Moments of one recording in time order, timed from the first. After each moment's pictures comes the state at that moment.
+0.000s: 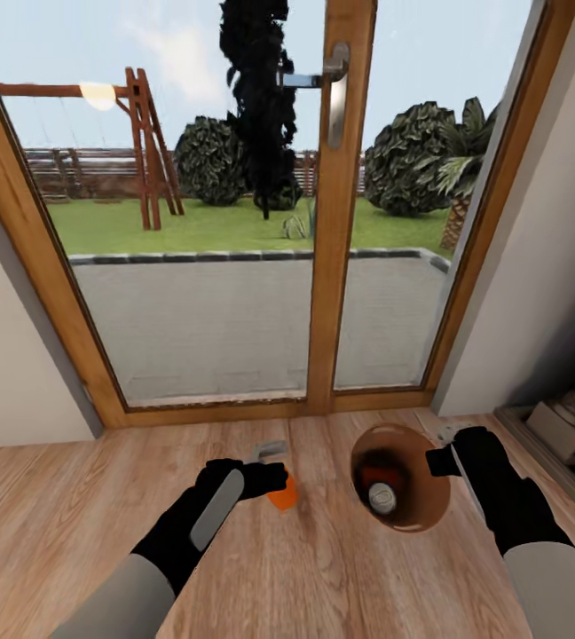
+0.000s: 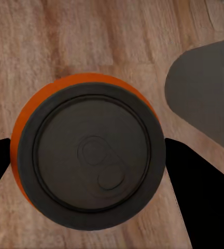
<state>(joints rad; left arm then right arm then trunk) -0.62 -0.11 -0.41 -0.92 0.69 0.68 0.22 -0.63 -0.17 -0.04 -1.09 0.25 1.05 0.18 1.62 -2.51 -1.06</state>
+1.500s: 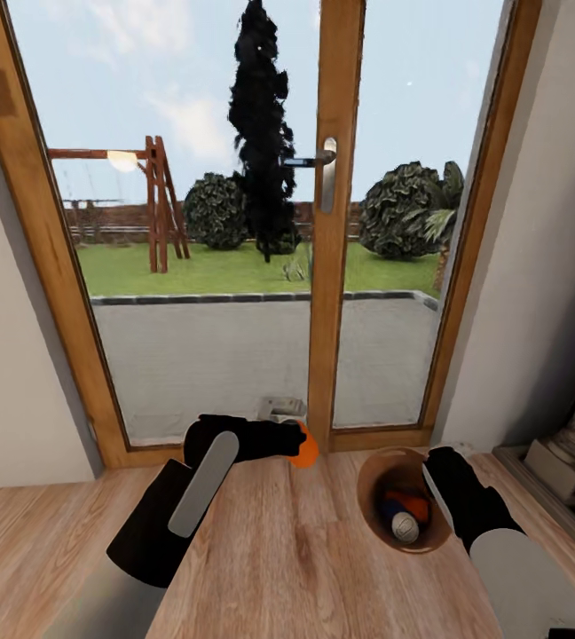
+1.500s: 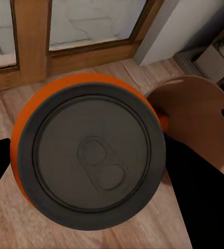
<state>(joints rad) -0.62 -0.12 -0.42 -1.44 0.69 1.05 0.29 -0.70 -0.09 -0.04 -0.73 0.21 0.88 -0.21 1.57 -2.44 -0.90</state>
